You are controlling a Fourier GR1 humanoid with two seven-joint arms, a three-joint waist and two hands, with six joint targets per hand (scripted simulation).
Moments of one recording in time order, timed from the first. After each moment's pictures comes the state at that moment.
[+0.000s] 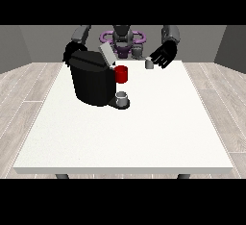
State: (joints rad) left arm -0.84 0.42 0.05 -0.69 -0.60 -0.11 -0.26; right arm -0.24 -0.05 -0.08 -1.27 -0.05 -0.11 -0.09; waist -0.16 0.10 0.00
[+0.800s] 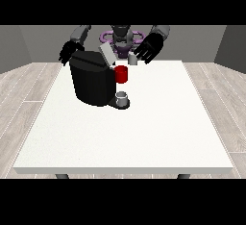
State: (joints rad) left arm -1.07 0.47 0.13 -0.67 -0.60 -0.14 -0.14; right arm -0.30 -0.04 -0.03 -1.35 -0.02 -0.13 -0.06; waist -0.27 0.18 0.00
